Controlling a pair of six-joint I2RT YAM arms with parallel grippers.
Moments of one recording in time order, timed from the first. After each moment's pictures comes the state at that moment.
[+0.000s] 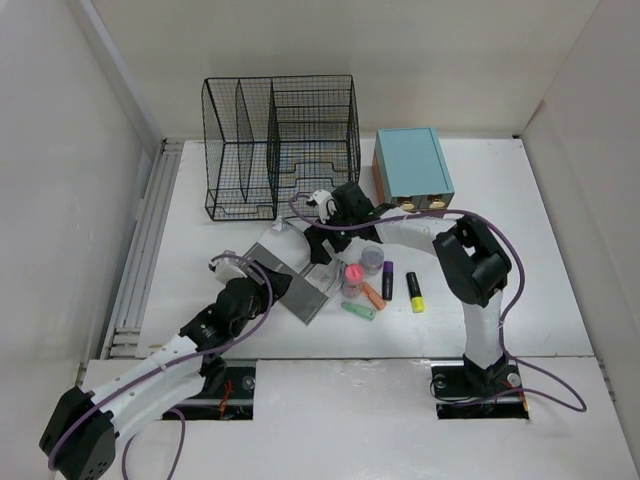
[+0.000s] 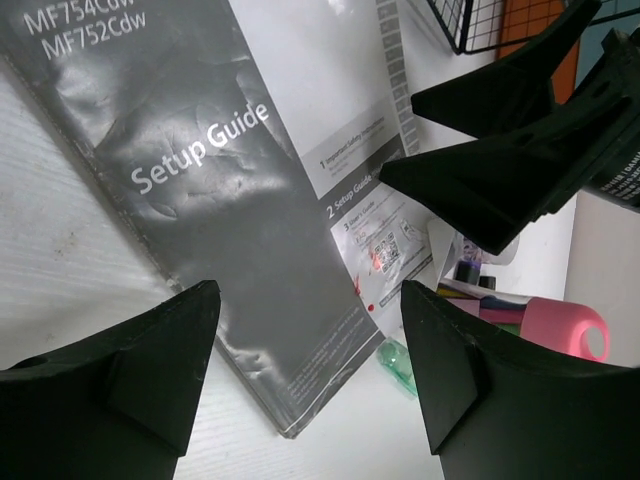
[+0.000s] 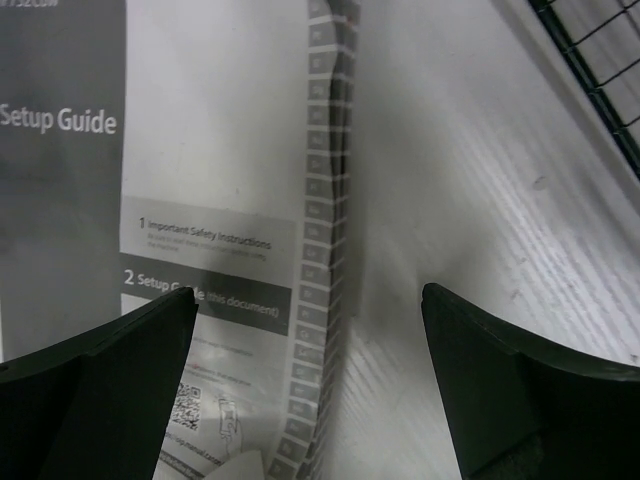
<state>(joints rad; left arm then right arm) -0.68 0.64 0.15 -0.01 -0.30 -1.16 0.68 2.02 1.37 -0.21 -0.38 -0.07</state>
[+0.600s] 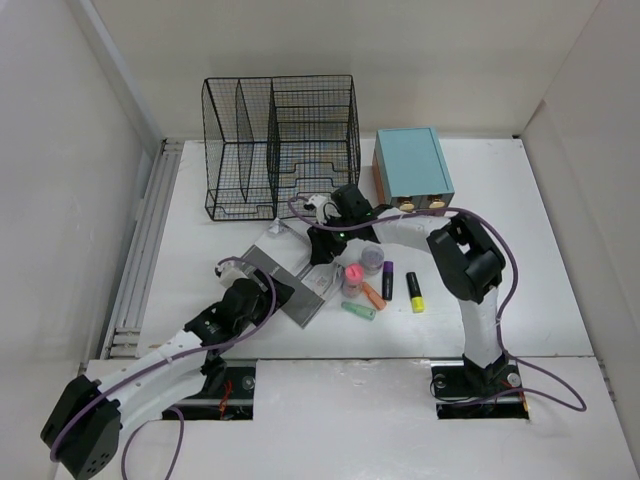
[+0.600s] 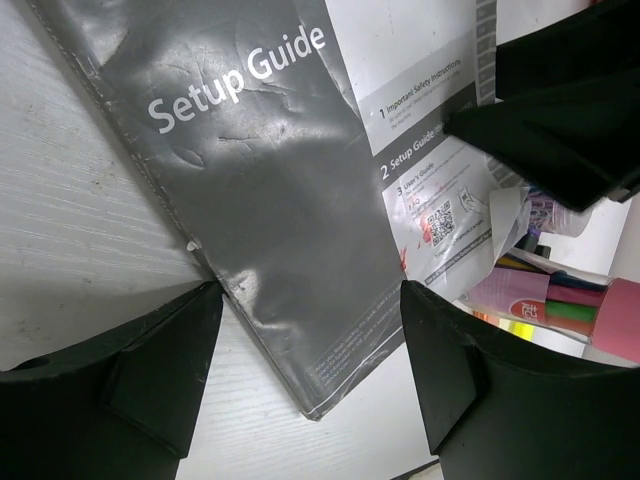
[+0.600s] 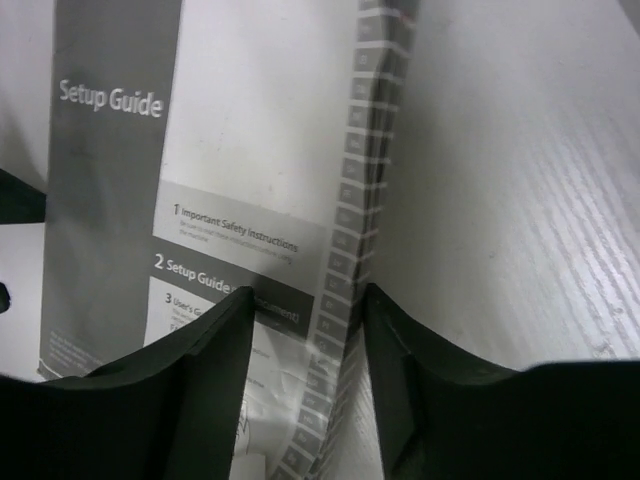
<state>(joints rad) -0.68 0.74 0.15 -0.09 -0.22 -1.21 0.67 2.07 1.38 -0.20 -0.57 -0.06</state>
